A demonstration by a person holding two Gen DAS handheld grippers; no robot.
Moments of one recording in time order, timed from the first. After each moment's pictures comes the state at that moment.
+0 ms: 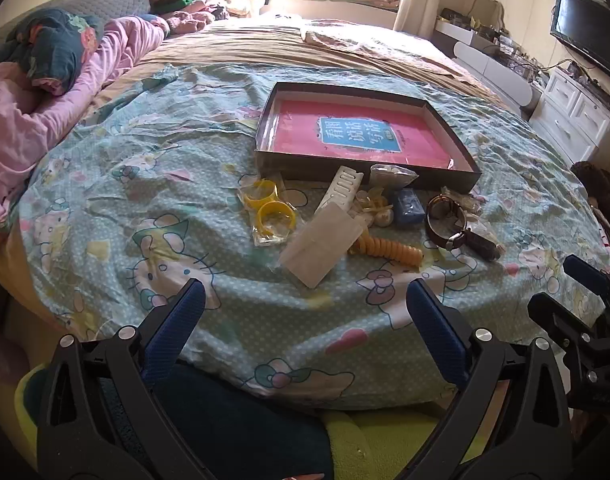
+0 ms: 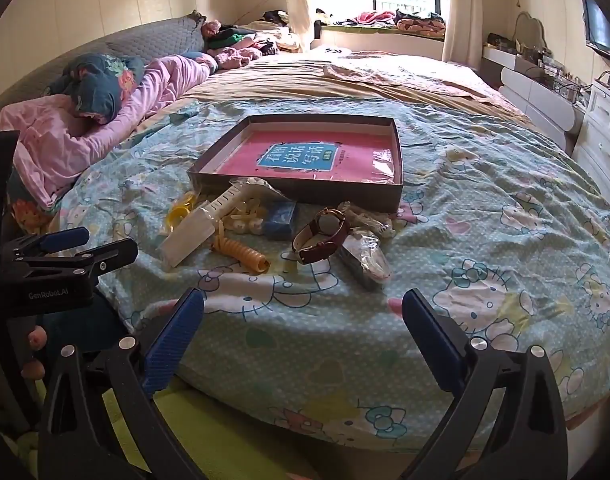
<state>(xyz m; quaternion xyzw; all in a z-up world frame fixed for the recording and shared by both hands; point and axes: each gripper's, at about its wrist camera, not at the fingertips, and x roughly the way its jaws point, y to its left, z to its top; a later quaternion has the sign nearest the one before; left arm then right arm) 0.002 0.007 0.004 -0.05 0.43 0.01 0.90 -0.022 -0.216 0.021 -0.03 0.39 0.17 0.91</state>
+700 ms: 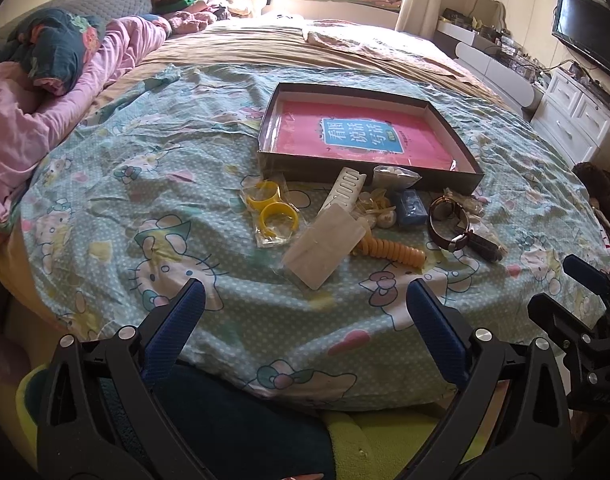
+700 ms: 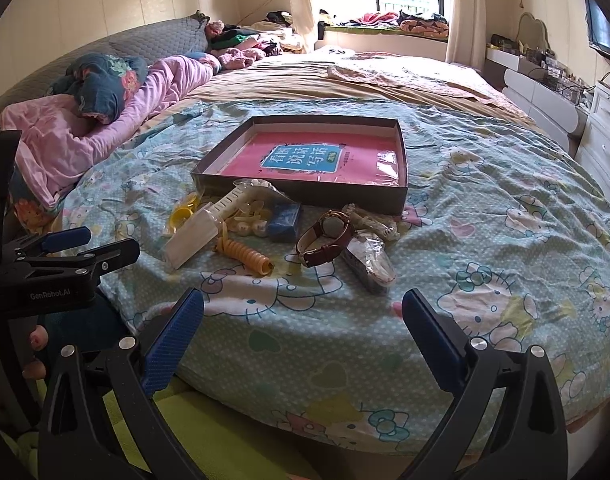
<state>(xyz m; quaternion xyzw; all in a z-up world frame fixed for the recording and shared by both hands) 0.000 0.004 0.002 -0.05 0.43 0.02 0.90 -0.020 -0.212 0.020 -0.03 0.39 0.17 0.91</state>
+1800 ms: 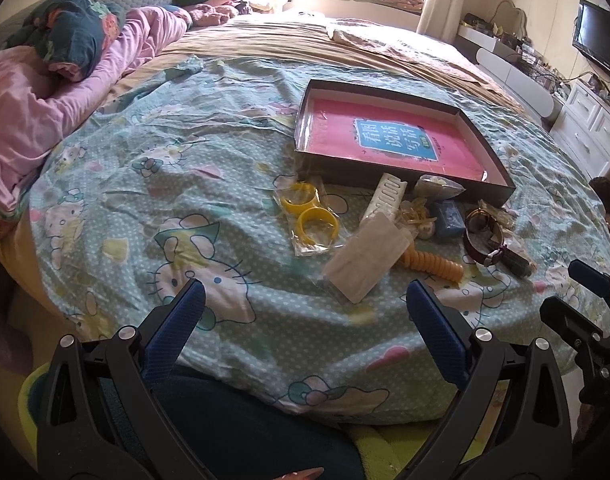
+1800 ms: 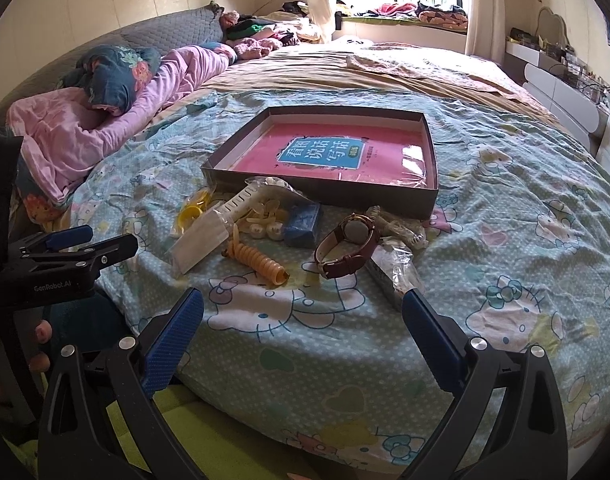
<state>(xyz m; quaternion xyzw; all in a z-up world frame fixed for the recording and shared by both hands) 0.014 0.033 -0.009 -0.06 0.43 0.05 0.90 0.012 -0.203 0.008 -0.03 0.40 0.21 0.89</state>
